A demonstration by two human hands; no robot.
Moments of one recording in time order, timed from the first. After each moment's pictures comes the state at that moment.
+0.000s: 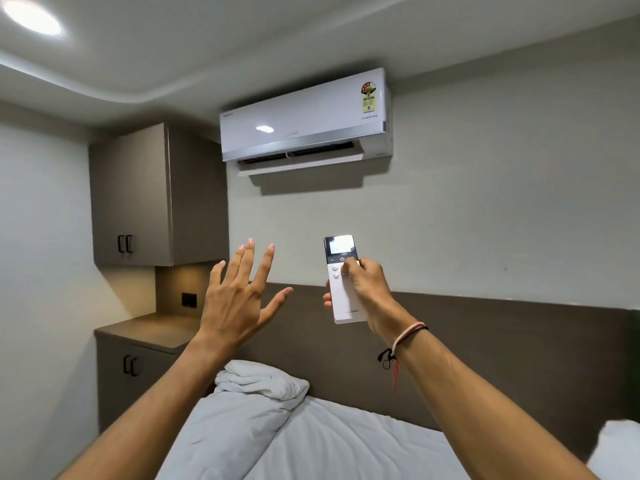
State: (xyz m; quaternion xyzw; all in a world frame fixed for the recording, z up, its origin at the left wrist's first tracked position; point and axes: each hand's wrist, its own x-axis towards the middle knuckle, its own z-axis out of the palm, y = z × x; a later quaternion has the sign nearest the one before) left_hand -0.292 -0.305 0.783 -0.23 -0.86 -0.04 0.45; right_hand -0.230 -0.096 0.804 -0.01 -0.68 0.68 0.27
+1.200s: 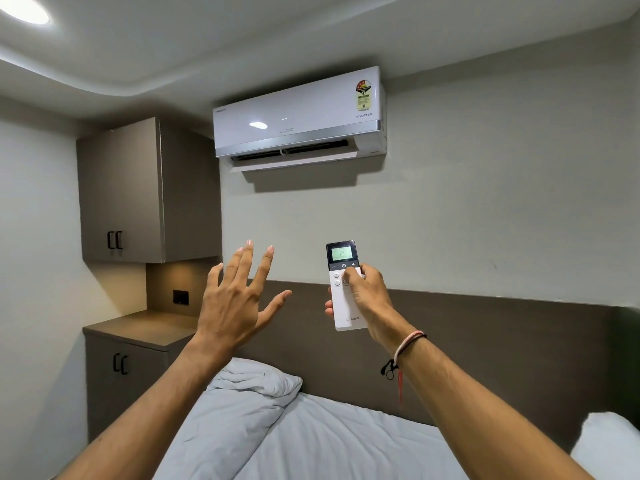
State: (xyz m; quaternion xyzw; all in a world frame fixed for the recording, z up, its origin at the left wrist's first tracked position) left_hand -0.279 -0.310 0.782 -0.23 -0.87 -0.03 0.44; right_hand -0.223 -0.098 0.790 -0.01 -0.69 0.66 0.29
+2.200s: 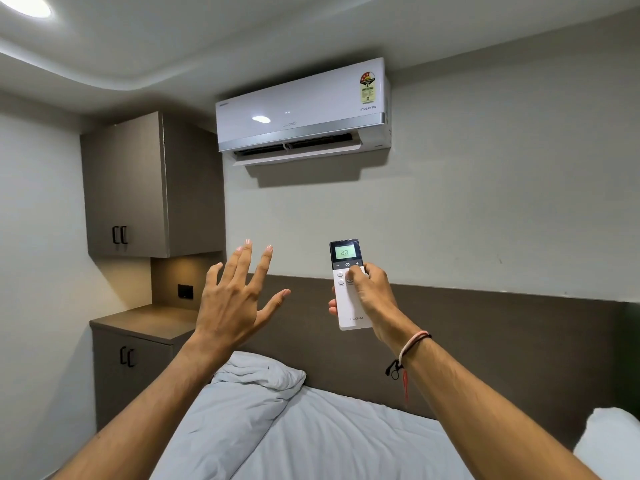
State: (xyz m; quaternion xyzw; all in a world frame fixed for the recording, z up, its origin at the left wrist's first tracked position) left_hand -0.281 -0.315 0.770 -0.24 -0.87 -0.03 0.43; right_hand -0.218 -0.095 0.776 -0.01 -0.70 0.65 0.30
